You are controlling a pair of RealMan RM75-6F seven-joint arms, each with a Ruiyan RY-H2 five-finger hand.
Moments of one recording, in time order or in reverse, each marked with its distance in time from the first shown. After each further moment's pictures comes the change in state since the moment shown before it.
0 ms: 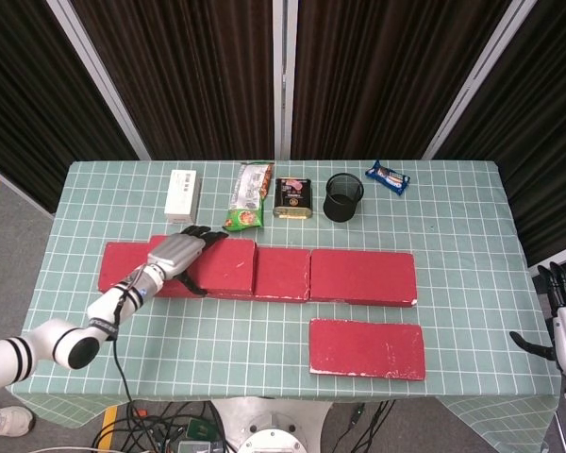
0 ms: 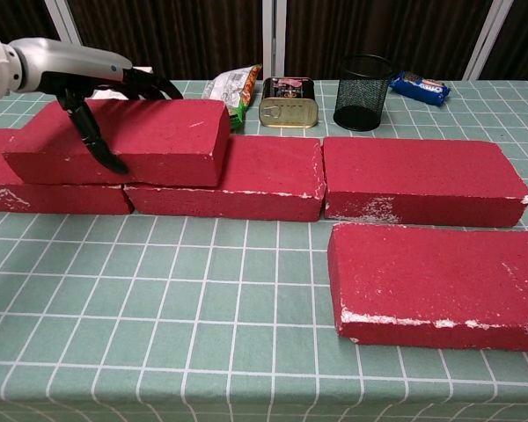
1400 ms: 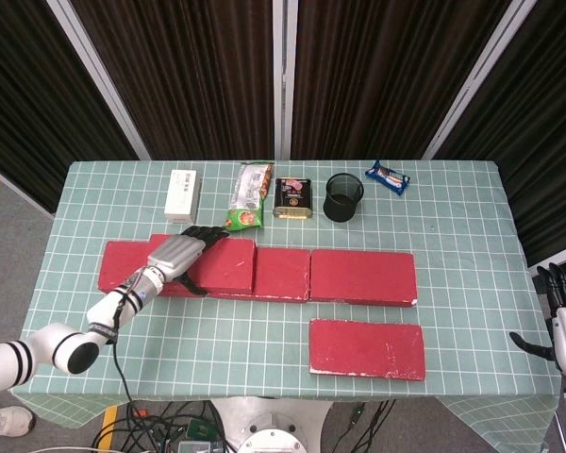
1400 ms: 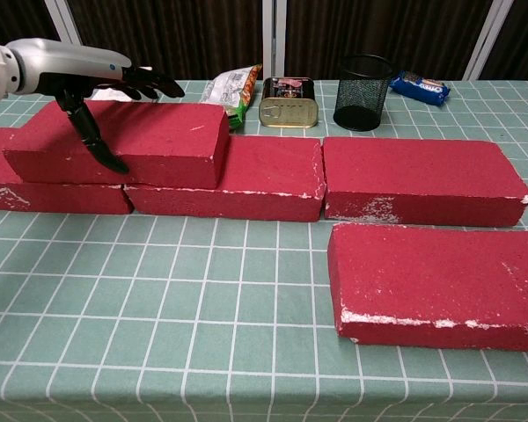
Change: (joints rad) left arm 0.009 -0.006 0.016 -0.012 0.036 0.049 -0.029; right arm 0.002 -0.005 -0.002 0.005 0.004 -0.007 -0.006
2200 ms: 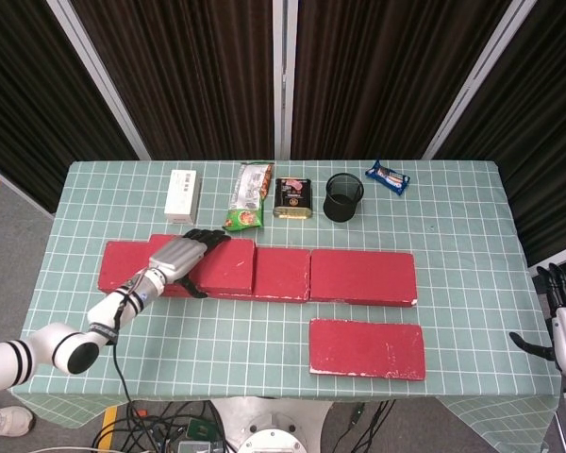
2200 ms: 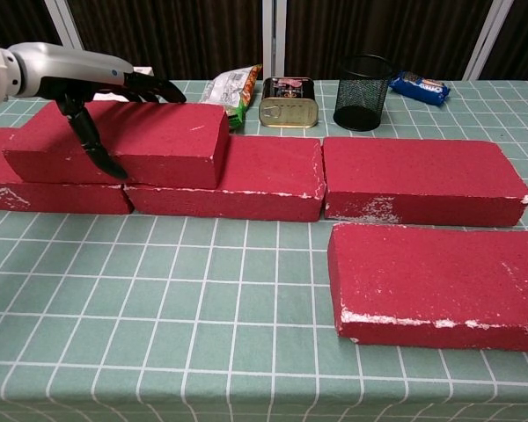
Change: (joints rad) left arm -0.014 0.008 0.011 -0.012 -0.017 -0.014 0.017; right arm 0.001 0.000 0.001 0.003 0.005 -0.004 0.002
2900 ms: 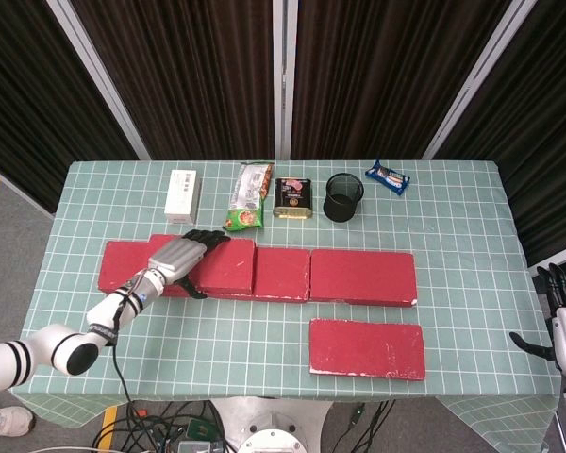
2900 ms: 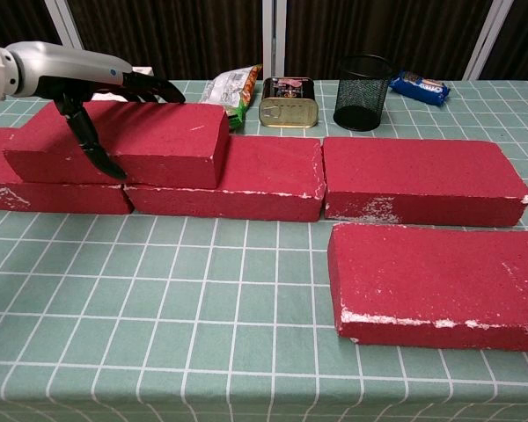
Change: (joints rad) left arm -0.005 0.010 0.007 -0.018 -0.017 0.003 0.014; right arm 0.000 -0.001 -0.001 0.001 0.001 -0.002 0.000
